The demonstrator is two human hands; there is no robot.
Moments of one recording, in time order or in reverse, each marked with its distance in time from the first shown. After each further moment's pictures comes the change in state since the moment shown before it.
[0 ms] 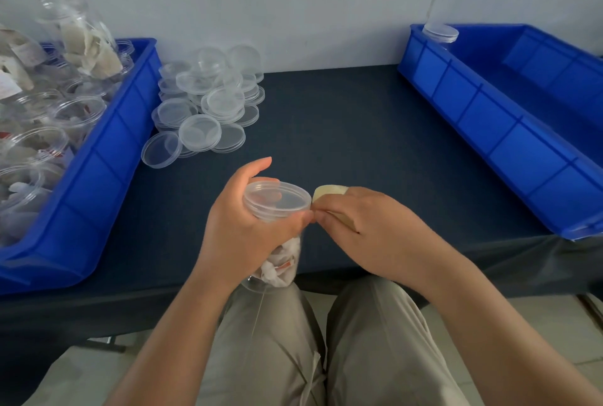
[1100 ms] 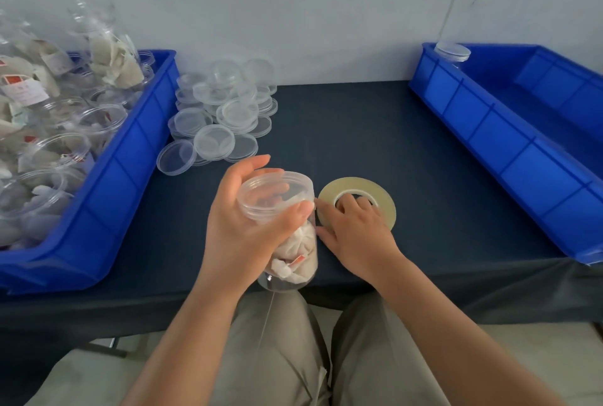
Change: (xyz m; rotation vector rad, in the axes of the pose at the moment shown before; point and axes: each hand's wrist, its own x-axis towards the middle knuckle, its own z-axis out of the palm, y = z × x) left_hand -0.003 0.023 -0.013 -0.235 0.123 0.015; right_hand 0.061 0.046 0.079 -0.447 0.031 0.083
